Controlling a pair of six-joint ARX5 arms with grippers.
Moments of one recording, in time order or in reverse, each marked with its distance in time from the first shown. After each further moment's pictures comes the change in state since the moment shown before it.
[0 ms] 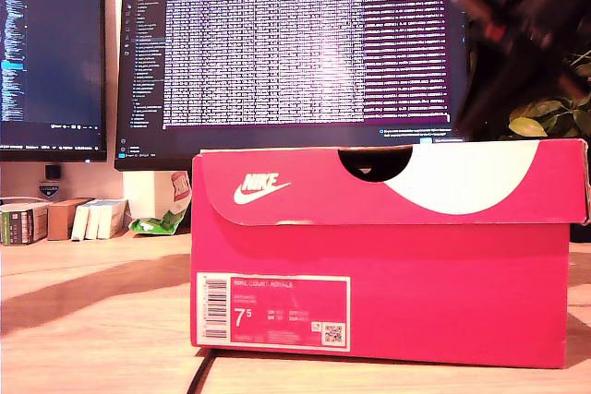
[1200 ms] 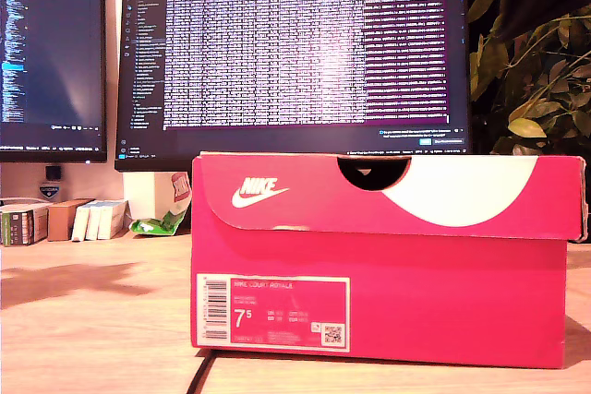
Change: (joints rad) left arm 0.279 -0.234 -0.249 0.121 -0.126 0.122; right arm -0.103 -0.247 -0.026 0.337 0.315 -0.033
